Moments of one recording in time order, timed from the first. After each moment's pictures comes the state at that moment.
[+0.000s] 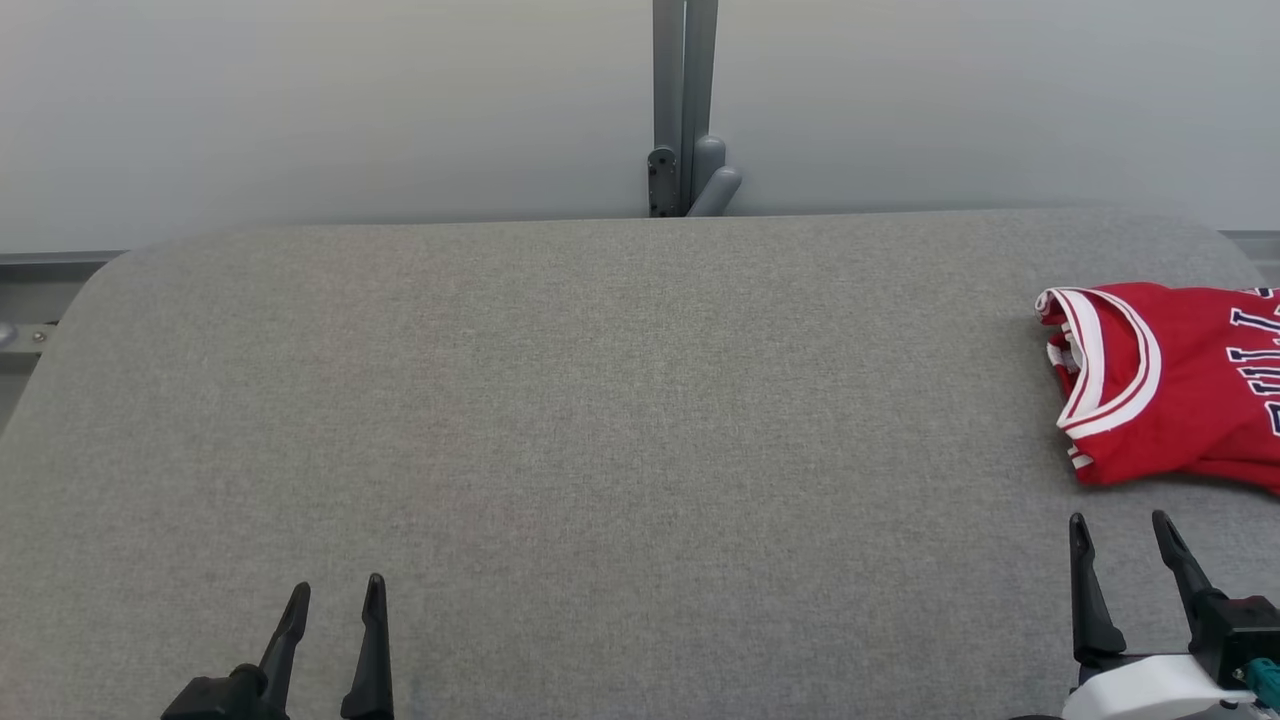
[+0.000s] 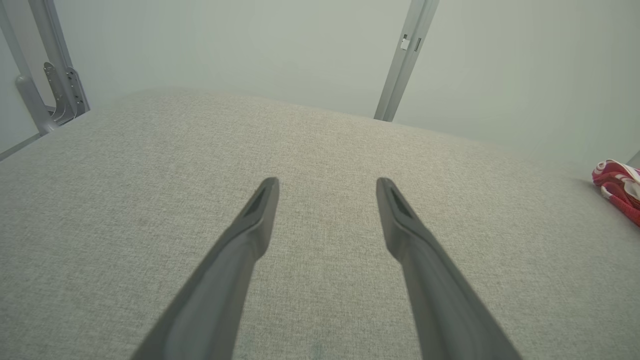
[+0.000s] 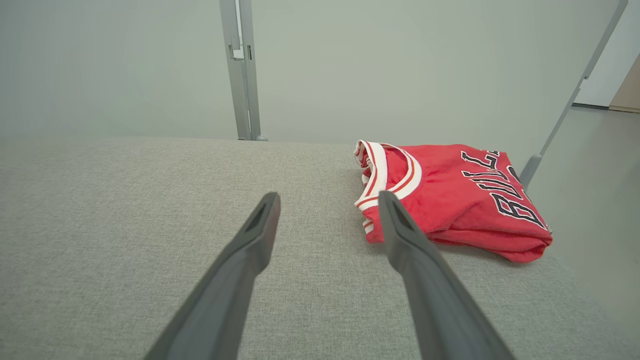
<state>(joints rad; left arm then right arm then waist) 0.11 0.09 -0.05 0.23 -0.33 -0.13 -0.26 0.12 -0.05 -0.19 0.13 0.00 0.13 -0.26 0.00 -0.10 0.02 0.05</state>
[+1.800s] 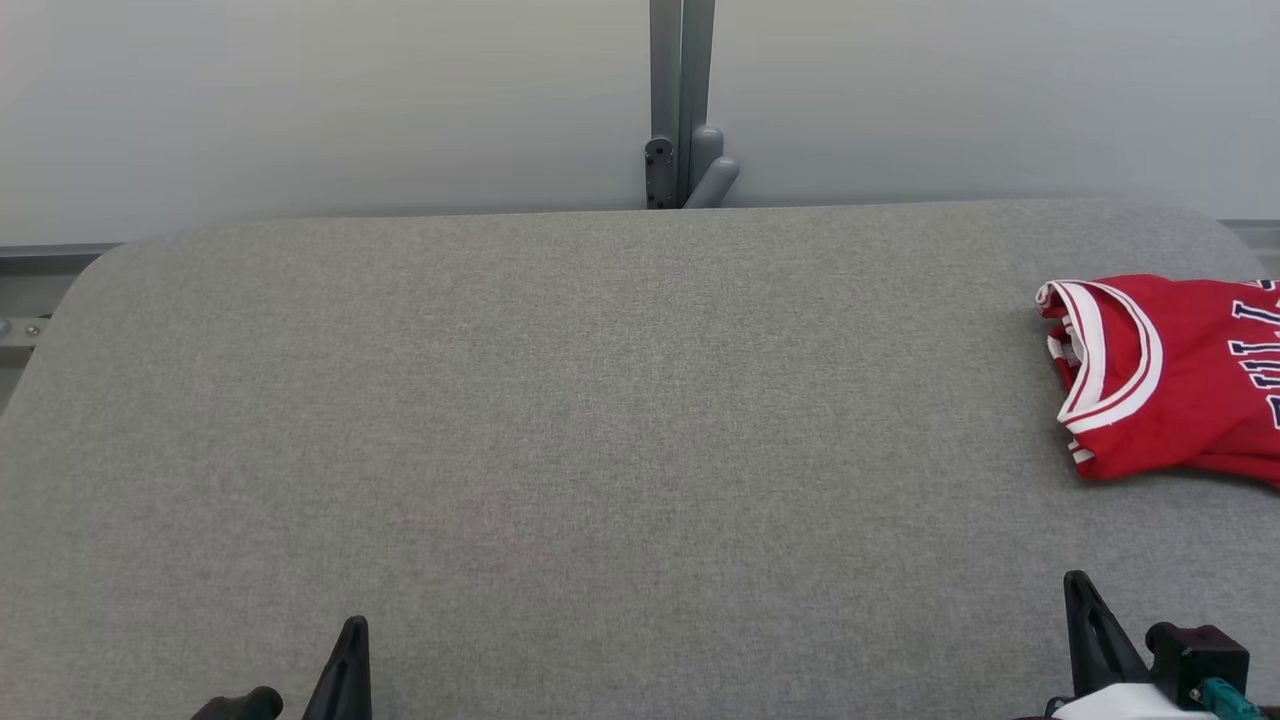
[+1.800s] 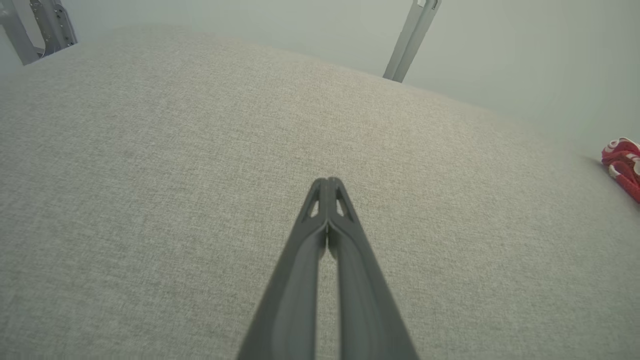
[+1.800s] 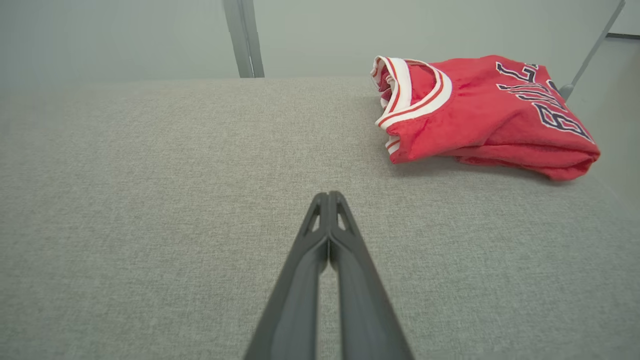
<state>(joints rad) 0.12 0.07 -0.06 0.31 -0.37 -0.13 -0.24 0.12 -0.03 -0.16 0.26 0.04 0.13 -0.23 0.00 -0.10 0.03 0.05</state>
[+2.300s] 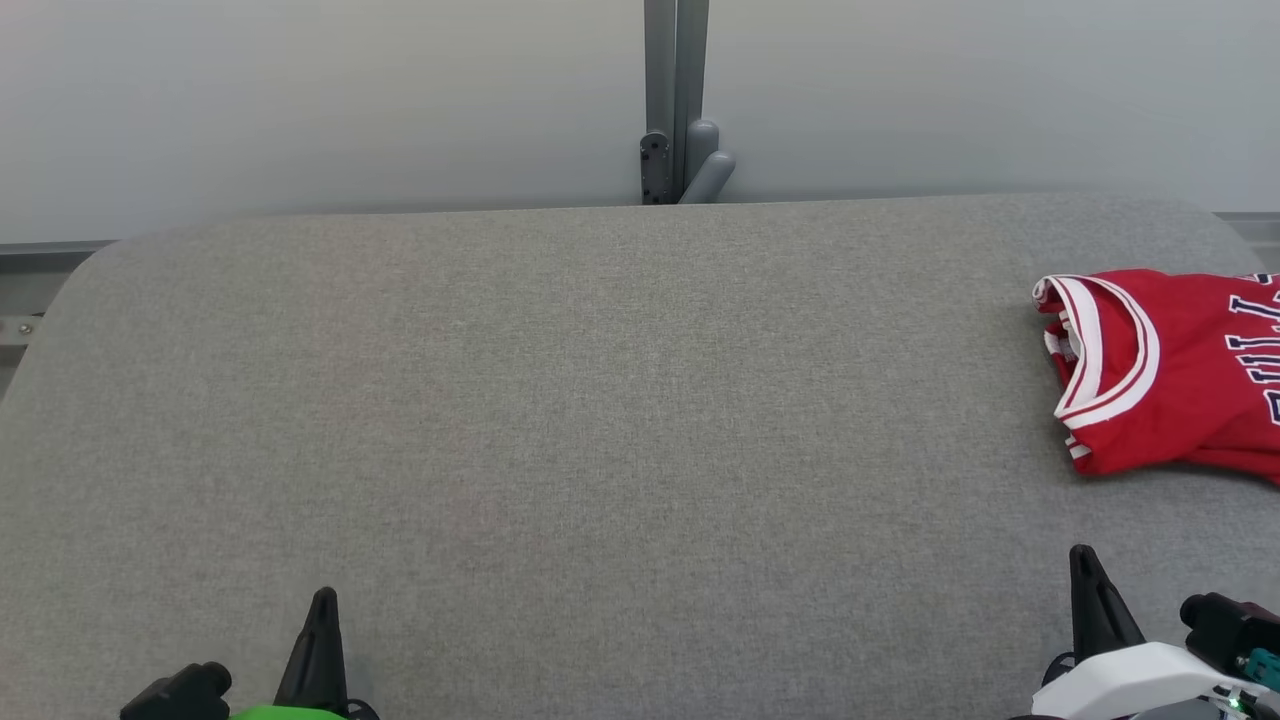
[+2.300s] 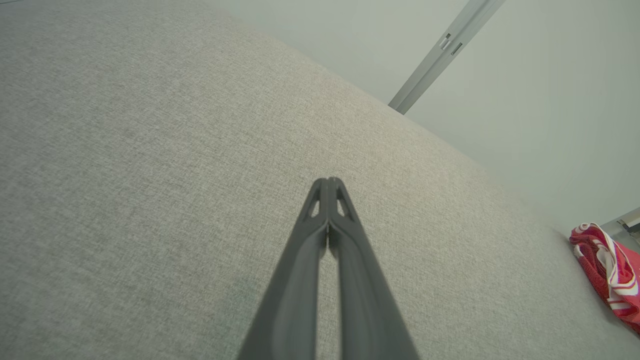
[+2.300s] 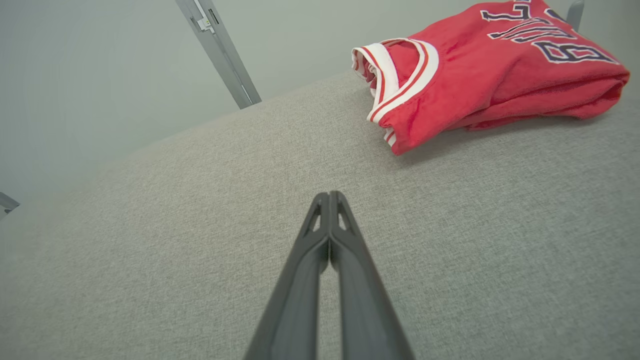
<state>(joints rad) 0.08 0.07 -0.03 0.29 -0.60 -0.11 -0.18 0.07 -0.03 -0.15 0.27 0.33 0.13 -0.17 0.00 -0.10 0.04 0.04</state>
